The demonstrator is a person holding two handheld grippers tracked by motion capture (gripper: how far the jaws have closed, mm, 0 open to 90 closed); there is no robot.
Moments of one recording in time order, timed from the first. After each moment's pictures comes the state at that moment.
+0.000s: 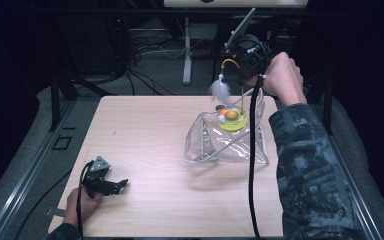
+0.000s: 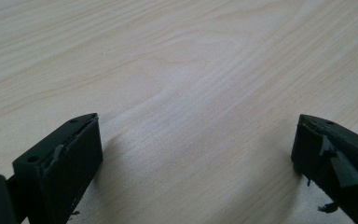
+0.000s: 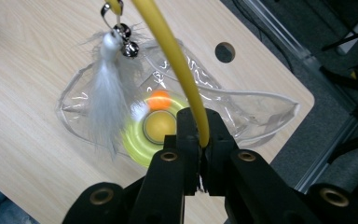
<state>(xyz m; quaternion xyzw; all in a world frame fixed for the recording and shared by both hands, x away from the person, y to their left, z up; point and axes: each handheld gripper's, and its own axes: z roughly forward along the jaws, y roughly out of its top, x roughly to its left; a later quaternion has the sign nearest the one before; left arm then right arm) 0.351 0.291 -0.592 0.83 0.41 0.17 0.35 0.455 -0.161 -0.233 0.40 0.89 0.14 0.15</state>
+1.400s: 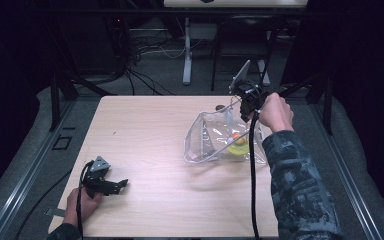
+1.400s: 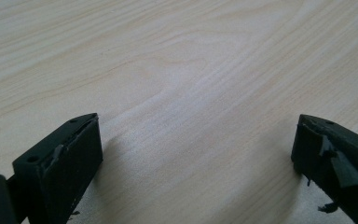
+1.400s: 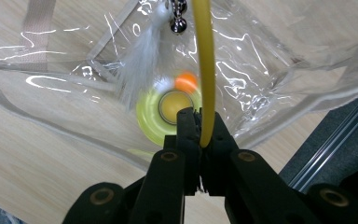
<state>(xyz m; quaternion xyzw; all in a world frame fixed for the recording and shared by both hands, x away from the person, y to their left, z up) 0.351 0.291 -0.592 0.83 0.41 0.17 0.35 0.472 -0.182 -0.355 0.45 0.89 0.06 0.09</state>
